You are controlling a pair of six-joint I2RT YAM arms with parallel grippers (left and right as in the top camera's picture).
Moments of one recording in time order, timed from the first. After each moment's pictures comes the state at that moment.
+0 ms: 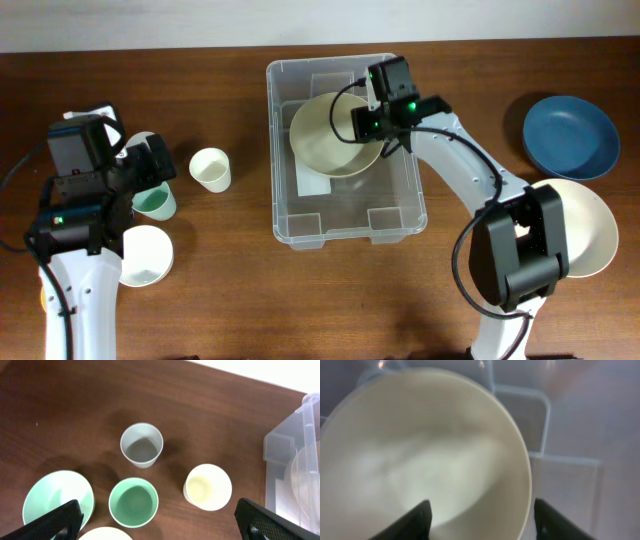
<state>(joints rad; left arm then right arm) 0.16 1.23 1.22 -0.75 -0.06 -0.14 0.33 2.02 1.62 -0.60 -0.01 0.11</state>
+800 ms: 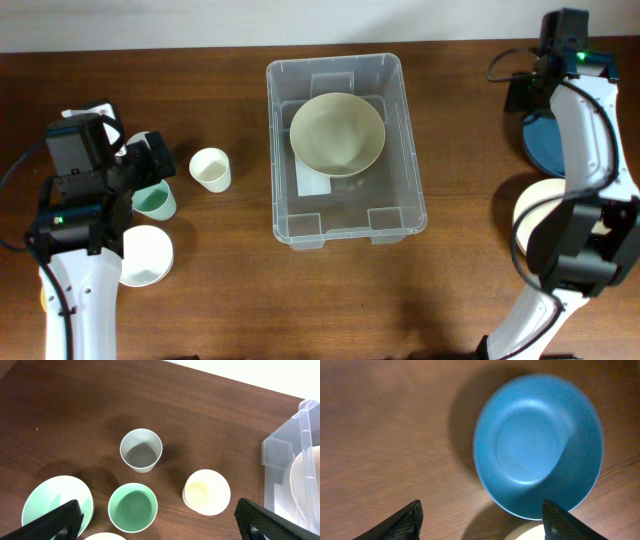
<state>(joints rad) 0.16 1.23 1.22 -0.73 -0.06 -0.14 -0.21 2.07 1.93 -1.02 0.26 0.07</state>
